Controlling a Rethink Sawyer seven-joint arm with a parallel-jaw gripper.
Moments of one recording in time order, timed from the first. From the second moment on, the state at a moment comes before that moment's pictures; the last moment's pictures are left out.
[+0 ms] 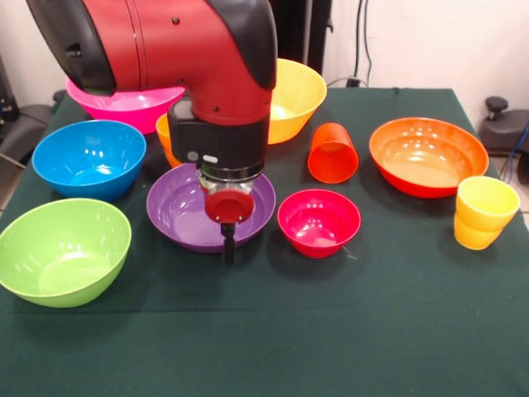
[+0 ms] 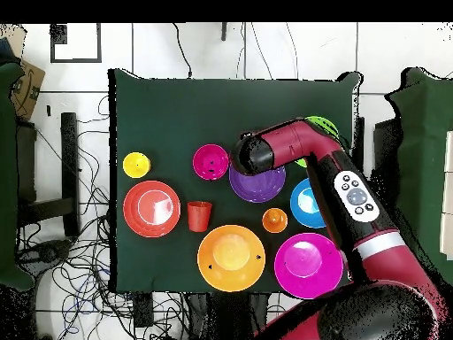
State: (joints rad) arm -0.76 -0.37 0.82 1.42 -1.05 0.86 0.50
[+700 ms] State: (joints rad) arm -0.76 -0.32 0.81 1.37 -1.13 0.86 0.49
